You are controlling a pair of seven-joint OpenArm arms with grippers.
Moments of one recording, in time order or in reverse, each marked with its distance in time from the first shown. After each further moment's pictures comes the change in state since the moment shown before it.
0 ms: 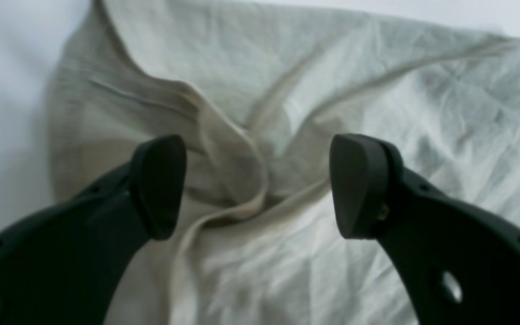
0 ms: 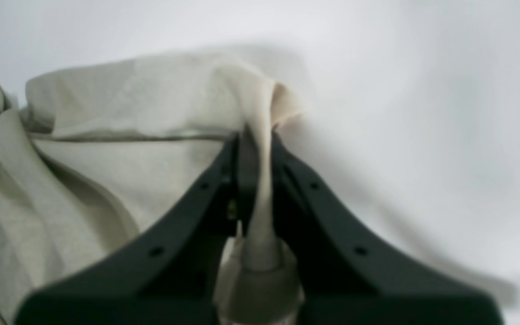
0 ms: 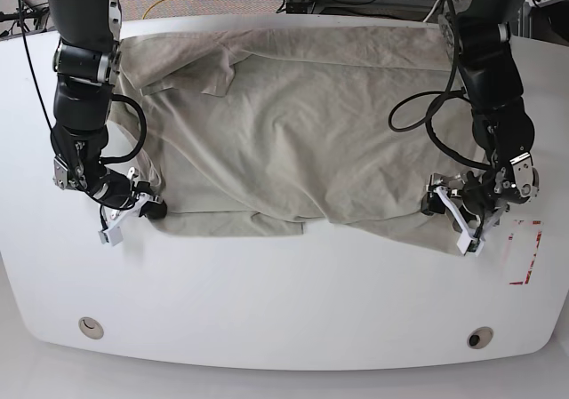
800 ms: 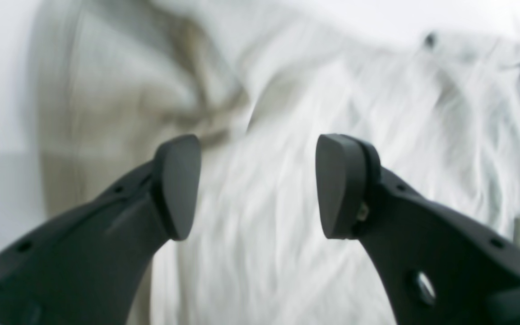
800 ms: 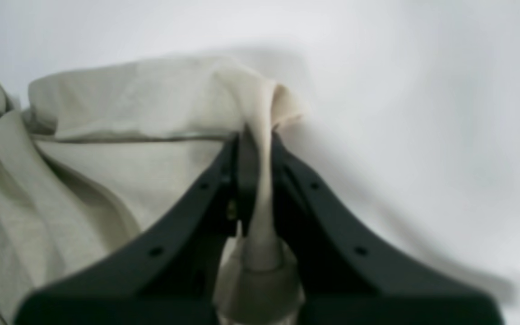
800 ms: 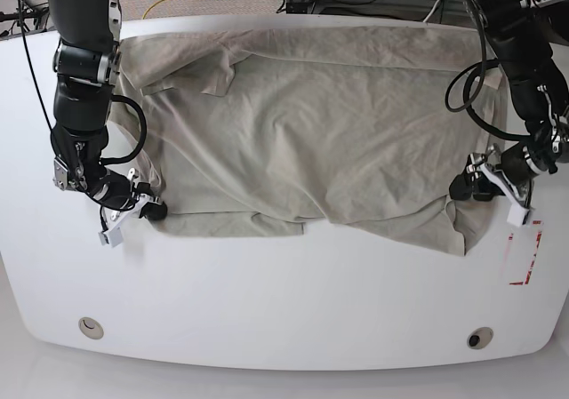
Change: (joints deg) left arm 7.8 -7.4 -9.1 4.6 -32.5 -4.3 10.0; right arm 0.1 0.0 0.0 0.0 0.0 0.0 0.0
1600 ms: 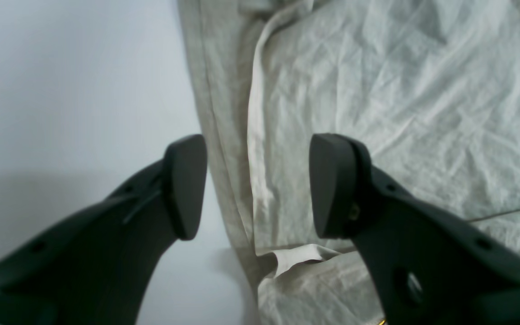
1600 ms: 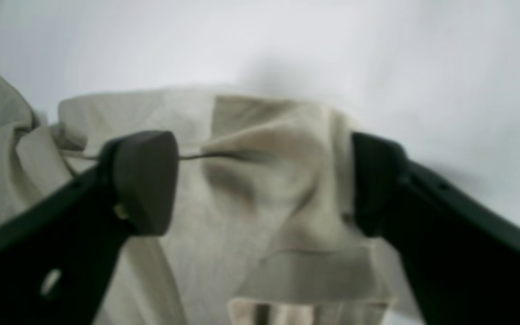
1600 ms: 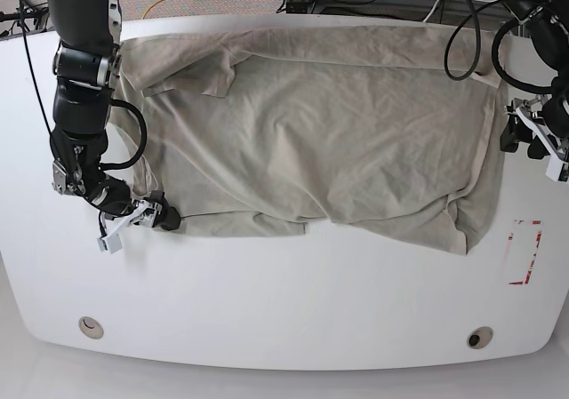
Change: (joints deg) left arm 16.8 0.2 -15.9 34.6 -2.4 -0.1 20.5; right arm 0.6 -0.2 0.3 0.4 0.9 0.5 0.0
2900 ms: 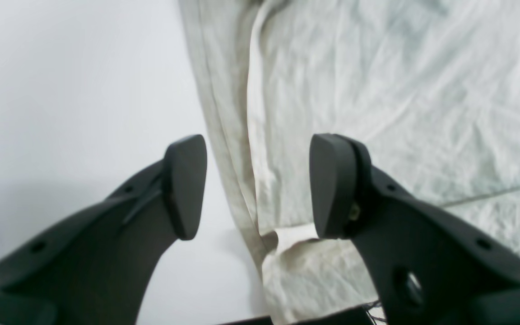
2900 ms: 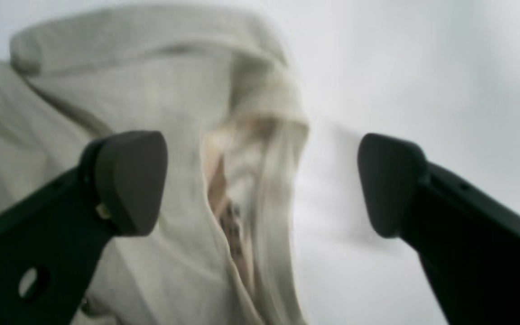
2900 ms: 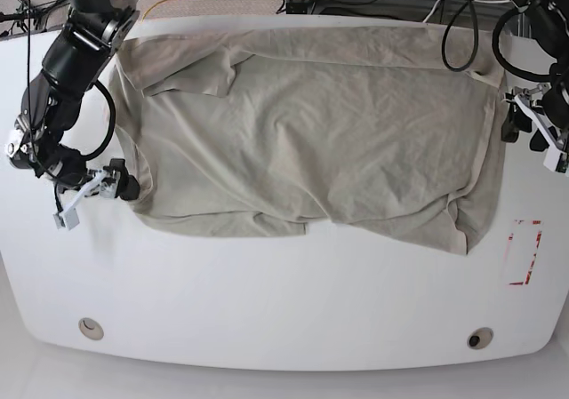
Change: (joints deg) left arm 3.0 -0.2 0.0 5.0 0.0 0.1 0.0; right arm -11.7 -1.5 23.5 32.1 -1.0 -0.1 -29.1
